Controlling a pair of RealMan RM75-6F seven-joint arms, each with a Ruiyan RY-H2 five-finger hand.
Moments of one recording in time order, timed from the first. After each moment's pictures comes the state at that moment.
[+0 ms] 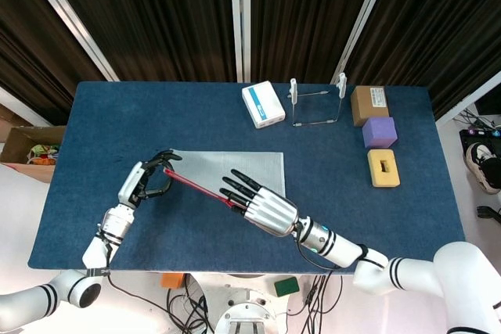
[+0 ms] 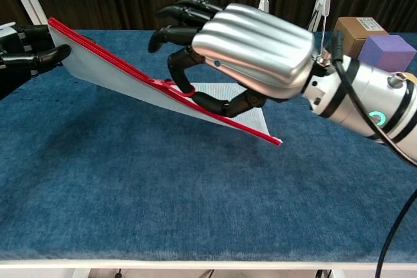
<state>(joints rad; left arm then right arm) -0.49 -1.57 -0.10 -1.31 1.44 1.19 -1.15 0.83 -1.68 -0.01 -1.30 -1.84 1.30 -0.21</state>
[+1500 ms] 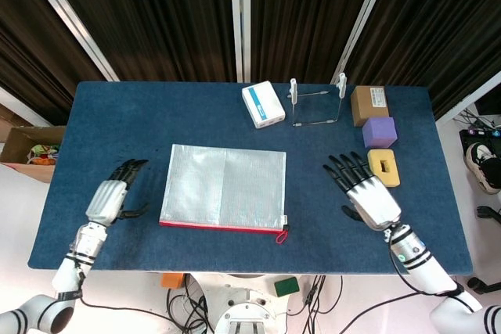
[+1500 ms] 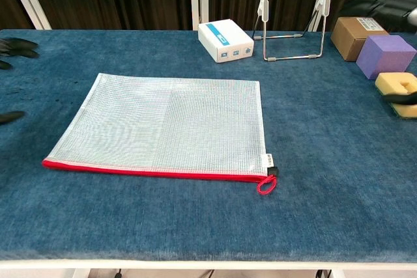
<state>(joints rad) -0.35 -1.42 -0.02 -1.40 1.46 1.29 -0.21 0.47 -1.26 -0.04 -1.55 -1.63 1.38 -0.23</state>
